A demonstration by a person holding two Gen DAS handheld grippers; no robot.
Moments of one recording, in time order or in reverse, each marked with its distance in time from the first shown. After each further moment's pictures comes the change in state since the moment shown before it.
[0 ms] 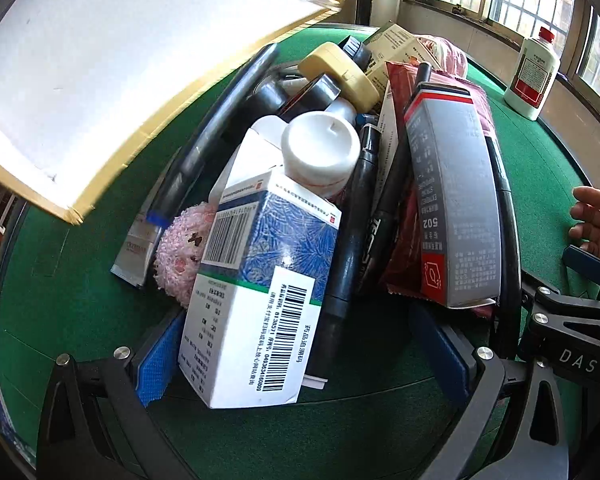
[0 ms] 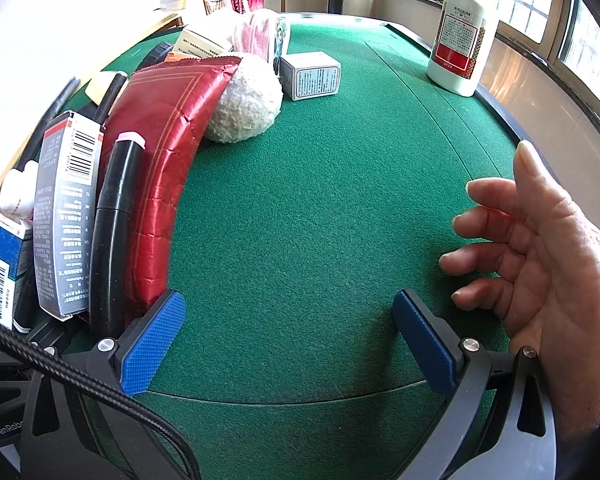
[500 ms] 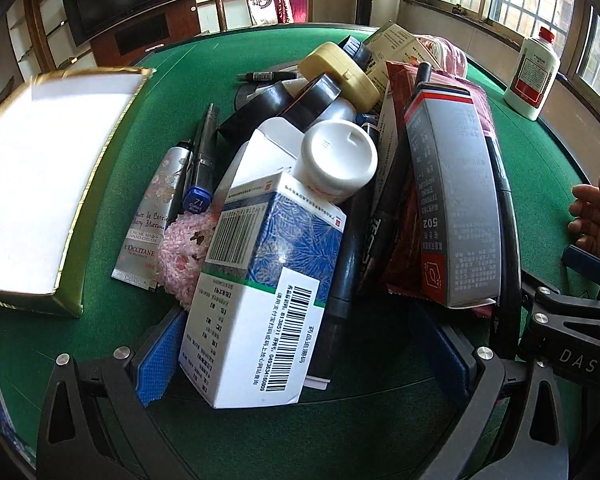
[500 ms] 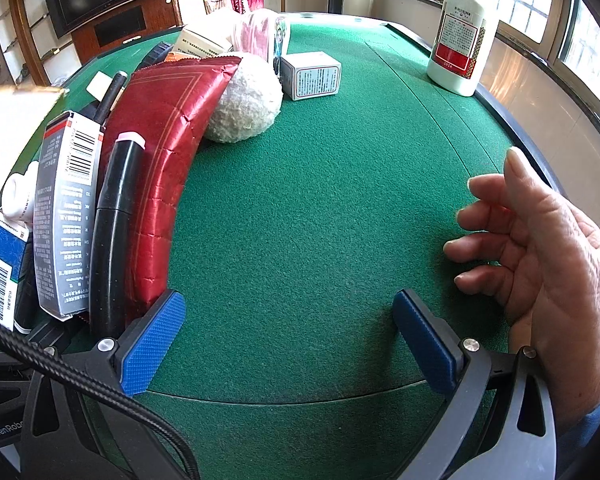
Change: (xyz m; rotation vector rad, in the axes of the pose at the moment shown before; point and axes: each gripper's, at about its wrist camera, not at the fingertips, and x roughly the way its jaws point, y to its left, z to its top) left arm -0.002 0.001 -0.002 0.000 0.000 -0.001; right arm 0.001 0.001 -0.002 0.000 0.000 0.000
